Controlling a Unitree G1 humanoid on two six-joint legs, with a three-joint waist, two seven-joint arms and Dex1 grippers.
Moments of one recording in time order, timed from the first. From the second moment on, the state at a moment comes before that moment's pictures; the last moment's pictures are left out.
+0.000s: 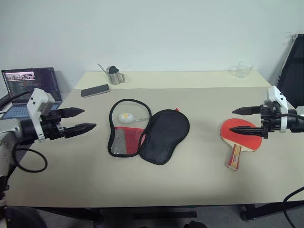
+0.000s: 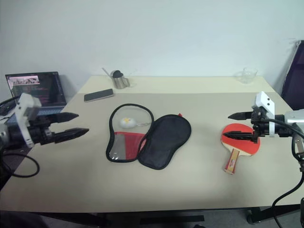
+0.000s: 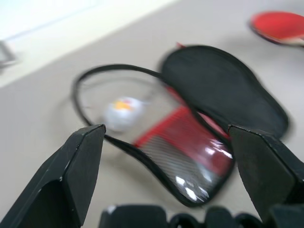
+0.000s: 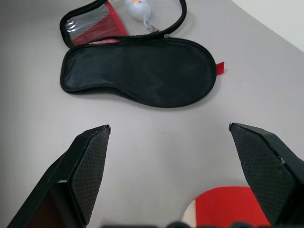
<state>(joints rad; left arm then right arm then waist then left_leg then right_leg) -0.46 1.03 0.31 0.20 -0.51 0.53 -1.12 -0.67 -0.99 -0.09 0.22 0.36 0.48 1.39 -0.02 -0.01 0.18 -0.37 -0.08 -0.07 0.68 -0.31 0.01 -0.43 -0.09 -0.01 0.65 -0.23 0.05</state>
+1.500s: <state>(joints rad) -0.53 0.65 0.22 0.36 -0.50 0.75 -0.87 -0.51 -1.08 -0.20 0.08 0.42 0.56 1.26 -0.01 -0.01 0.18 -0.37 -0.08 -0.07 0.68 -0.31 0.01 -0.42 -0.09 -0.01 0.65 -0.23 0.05</state>
